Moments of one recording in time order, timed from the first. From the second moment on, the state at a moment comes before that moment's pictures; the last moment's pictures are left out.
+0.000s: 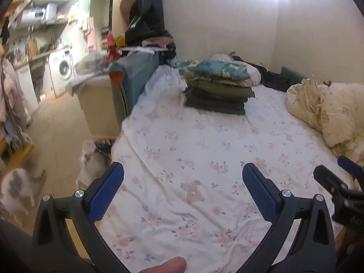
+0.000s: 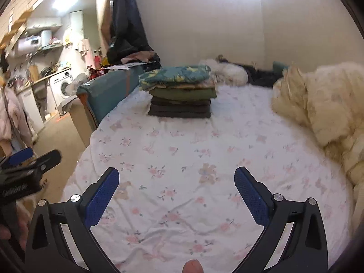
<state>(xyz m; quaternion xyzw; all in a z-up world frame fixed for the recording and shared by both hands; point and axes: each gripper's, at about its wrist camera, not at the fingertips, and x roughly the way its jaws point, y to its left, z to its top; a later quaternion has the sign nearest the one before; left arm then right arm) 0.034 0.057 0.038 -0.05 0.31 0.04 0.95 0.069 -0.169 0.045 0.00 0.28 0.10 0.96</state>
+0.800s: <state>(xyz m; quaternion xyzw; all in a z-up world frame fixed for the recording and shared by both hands) 0.031 0.048 0.037 -0.03 0.29 0.02 0.96 0.076 -0.172 0.033 0.02 0.29 0.08 0.95</state>
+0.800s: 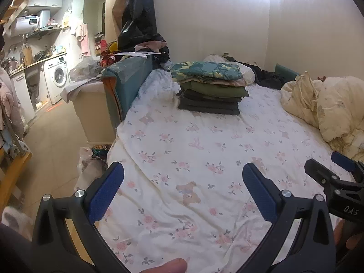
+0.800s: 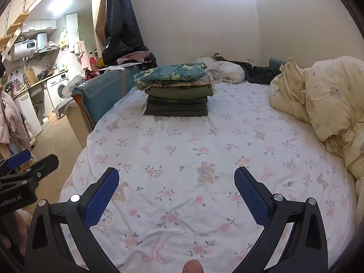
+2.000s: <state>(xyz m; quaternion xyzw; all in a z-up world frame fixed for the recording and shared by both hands) 0.032 0.051 0.032 -0.02 0.30 0.02 0.95 0.074 -0.176 0.033 0.02 0.29 0.08 0.95</state>
